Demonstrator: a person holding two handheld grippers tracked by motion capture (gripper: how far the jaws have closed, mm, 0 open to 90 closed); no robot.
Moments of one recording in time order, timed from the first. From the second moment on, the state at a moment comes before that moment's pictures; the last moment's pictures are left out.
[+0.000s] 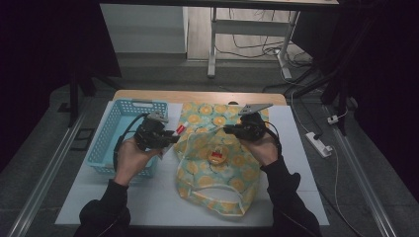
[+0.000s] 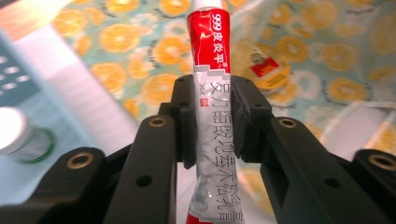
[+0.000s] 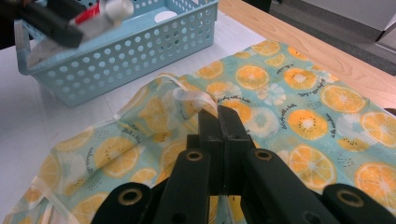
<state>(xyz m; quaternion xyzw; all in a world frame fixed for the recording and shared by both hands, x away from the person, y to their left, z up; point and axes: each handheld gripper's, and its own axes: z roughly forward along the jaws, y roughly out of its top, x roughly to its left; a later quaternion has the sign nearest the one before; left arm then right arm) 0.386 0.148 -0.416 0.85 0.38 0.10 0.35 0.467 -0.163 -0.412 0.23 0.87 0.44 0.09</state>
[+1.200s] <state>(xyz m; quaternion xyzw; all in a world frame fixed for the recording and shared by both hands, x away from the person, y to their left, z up) 0.413 0.049 -0.459 0.89 0.32 0.07 0.32 0.467 -0.162 -0.412 0.23 0.86 0.44 0.09</state>
